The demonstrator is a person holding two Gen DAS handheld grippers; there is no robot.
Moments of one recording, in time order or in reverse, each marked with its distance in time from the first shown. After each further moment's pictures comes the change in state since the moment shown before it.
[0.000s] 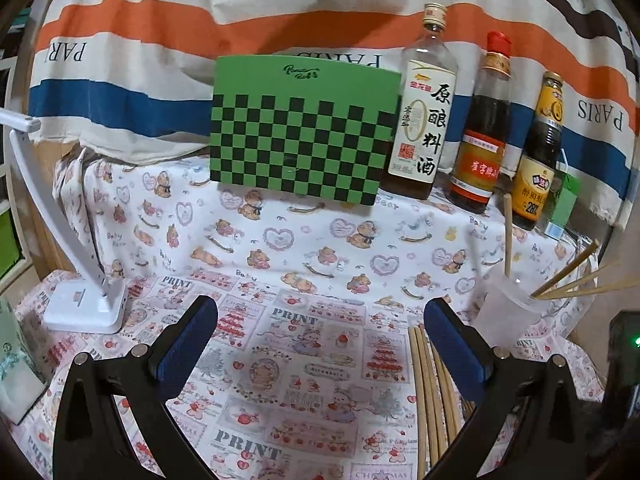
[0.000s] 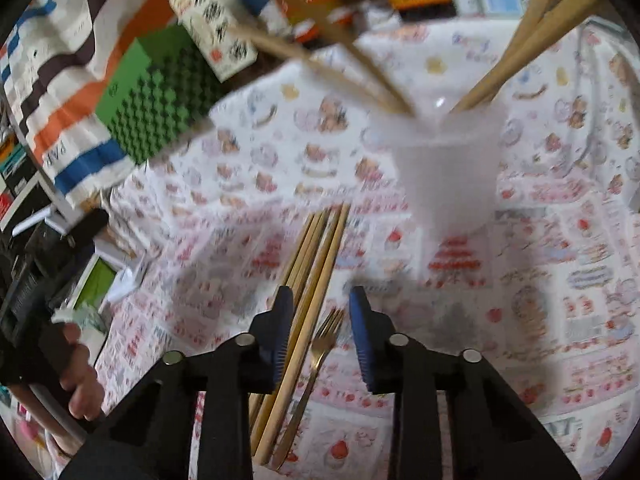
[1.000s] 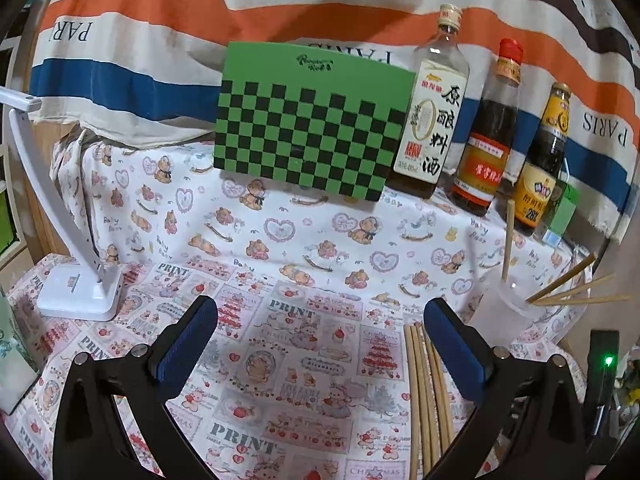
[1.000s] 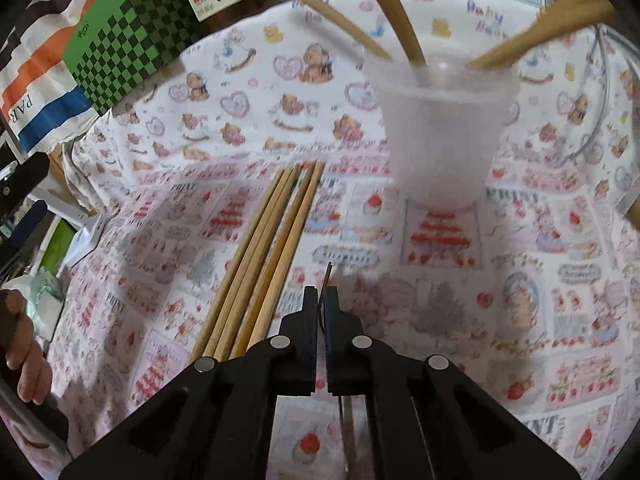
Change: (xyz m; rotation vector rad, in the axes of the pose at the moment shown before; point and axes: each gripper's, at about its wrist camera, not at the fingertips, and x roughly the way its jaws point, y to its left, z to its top) left arm 0.002 0.006 -0.001 -0.043 0.038 -0.023; right arm 0.018 0.005 -0.001 -0.079 0.097 -0.159
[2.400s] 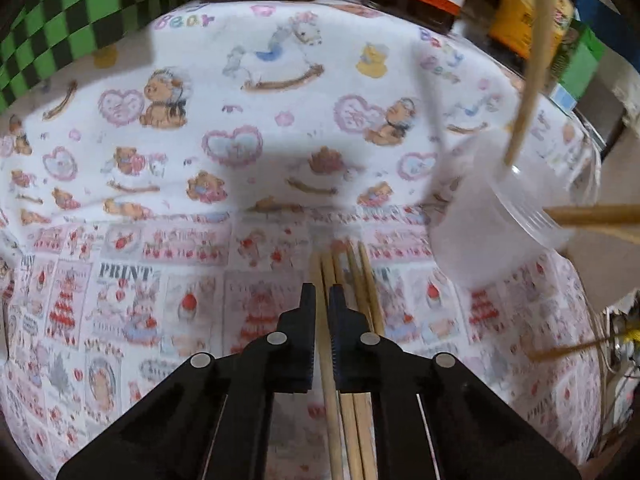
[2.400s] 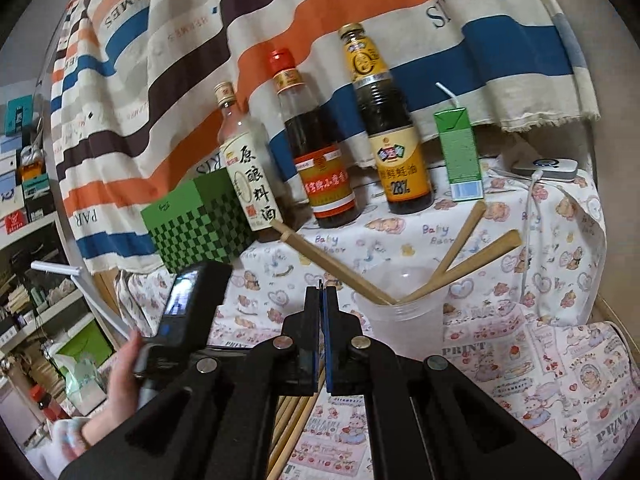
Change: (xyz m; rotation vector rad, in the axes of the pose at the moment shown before) left arm 0.152 -0.111 -0.012 0.220 0.536 -0.156; right arm -0.132 -0.022 0.001 0.029 -0.616 0.106
